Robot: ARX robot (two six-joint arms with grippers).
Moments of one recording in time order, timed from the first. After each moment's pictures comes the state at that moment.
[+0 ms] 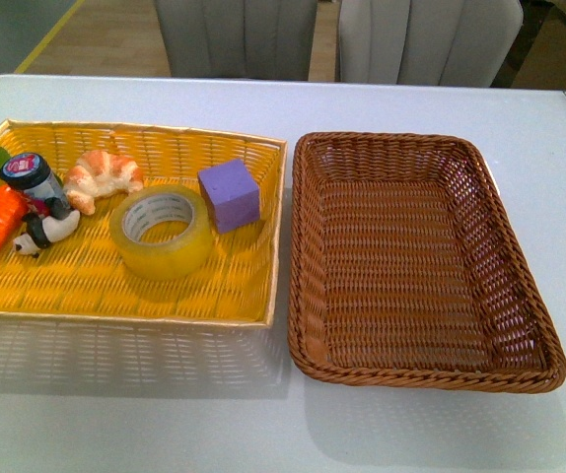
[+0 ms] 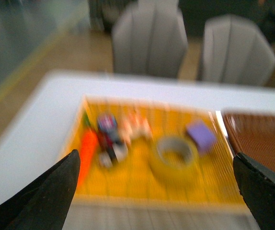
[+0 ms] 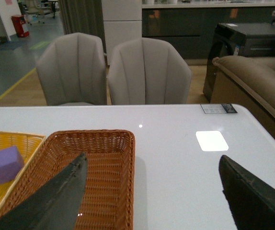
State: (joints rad) left arm 0.02 0.18 0.14 -0.28 0.13 -0.11; right arm 0.00 0.01 0.02 0.00 0.00 0.00
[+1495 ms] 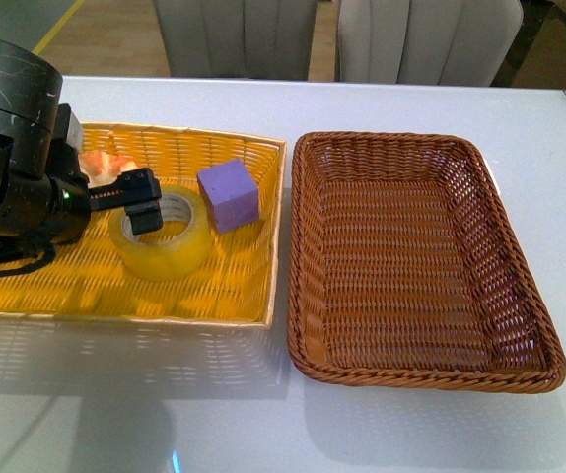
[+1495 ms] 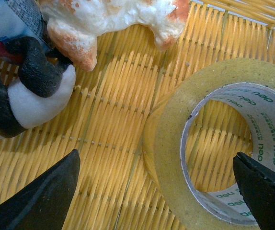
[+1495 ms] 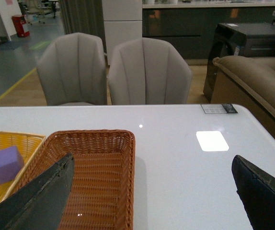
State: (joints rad) left arm -0.16 2.26 1.02 0.34 -0.07 -0.37; right arm 0.00 0.01 0.02 0.00 0.00 0.00
